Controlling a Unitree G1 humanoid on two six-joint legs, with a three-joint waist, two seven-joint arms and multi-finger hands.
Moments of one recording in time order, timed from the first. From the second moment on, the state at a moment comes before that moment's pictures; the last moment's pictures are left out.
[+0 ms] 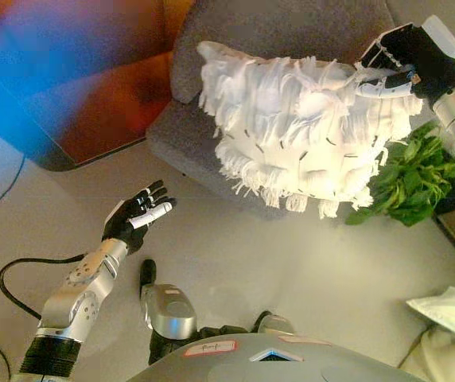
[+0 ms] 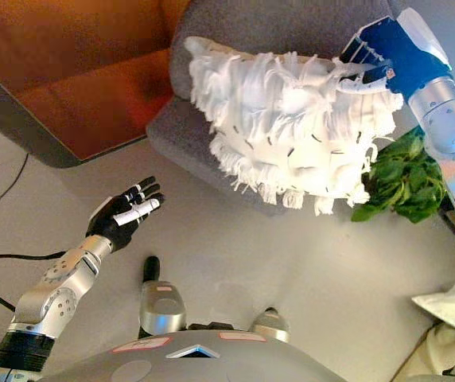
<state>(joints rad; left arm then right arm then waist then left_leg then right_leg) 0.25 0.60 -0.03 -0.08 -0.72 0.25 -0.07 -0.64 -1.12 0.41 0.25 0.14 0.05 0.04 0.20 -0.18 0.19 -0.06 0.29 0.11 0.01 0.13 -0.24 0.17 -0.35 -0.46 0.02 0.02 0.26</state>
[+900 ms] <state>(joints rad) 0.23 0.76 0.03 -0.14 -0.75 0.24 -0.21 -1.17 -1.07 0.72 0.77 0.15 0.23 -0.31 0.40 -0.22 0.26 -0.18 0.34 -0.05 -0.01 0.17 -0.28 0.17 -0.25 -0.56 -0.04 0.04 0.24</state>
